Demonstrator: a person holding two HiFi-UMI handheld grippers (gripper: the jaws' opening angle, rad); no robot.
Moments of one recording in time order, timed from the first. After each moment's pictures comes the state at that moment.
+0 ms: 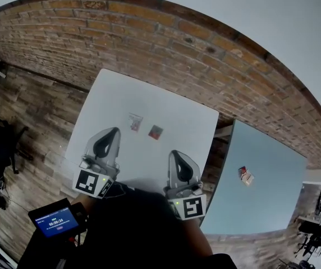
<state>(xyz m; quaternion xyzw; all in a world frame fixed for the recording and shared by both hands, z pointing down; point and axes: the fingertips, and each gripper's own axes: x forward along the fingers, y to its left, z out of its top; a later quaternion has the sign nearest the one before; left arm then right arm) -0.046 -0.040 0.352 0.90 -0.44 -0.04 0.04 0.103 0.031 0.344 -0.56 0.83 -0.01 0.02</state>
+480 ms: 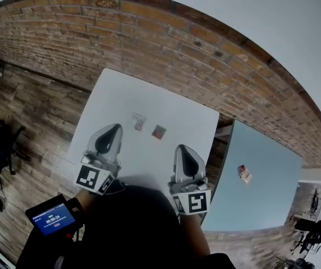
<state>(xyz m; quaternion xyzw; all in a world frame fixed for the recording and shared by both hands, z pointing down) -0.078 -0.053 0.353 0.90 -0.42 -0.06 0.07 0.086 0.019 0.335 -0.59 0.81 0.00 0.00</state>
